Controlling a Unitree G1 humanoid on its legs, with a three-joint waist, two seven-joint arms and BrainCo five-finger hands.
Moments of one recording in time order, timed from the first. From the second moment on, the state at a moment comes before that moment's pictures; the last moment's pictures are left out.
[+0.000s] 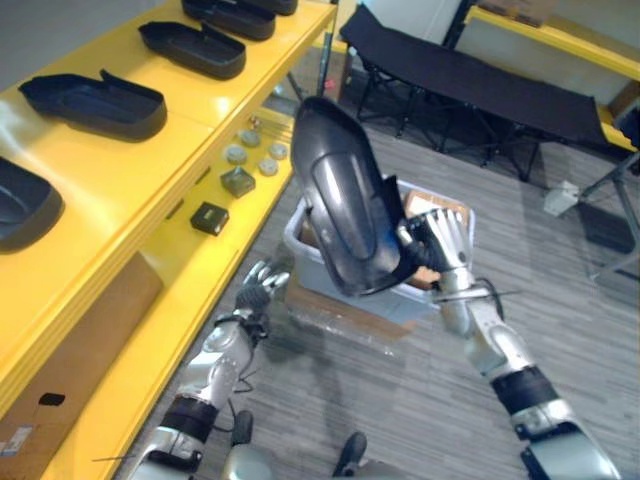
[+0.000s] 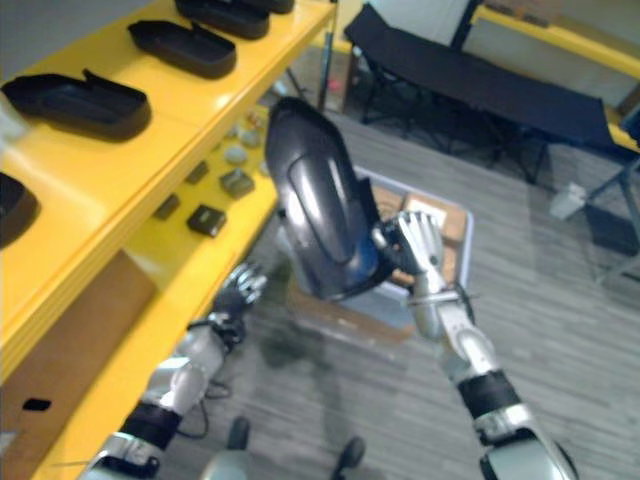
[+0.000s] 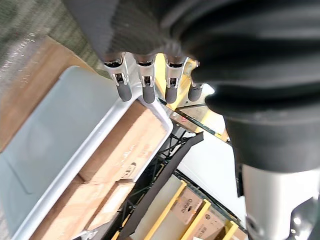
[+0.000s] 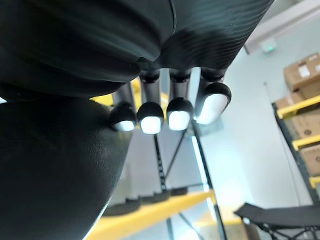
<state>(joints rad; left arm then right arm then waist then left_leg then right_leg) -0.28 0.28 -0.20 0.34 -0.74 0.06 0.05 -0.39 -0.45 0.32 0.31 -0.81 -0.20 -0.58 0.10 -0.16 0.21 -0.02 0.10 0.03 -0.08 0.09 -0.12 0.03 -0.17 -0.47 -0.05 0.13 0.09</state>
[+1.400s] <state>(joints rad) -0.25 0.26 -0.33 0.34 -0.58 0.11 -0.02 -0.40 -0.40 0.43 0.44 -0.92 -0.26 -0.61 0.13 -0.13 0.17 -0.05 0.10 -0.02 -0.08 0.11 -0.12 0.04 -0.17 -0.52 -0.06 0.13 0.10</state>
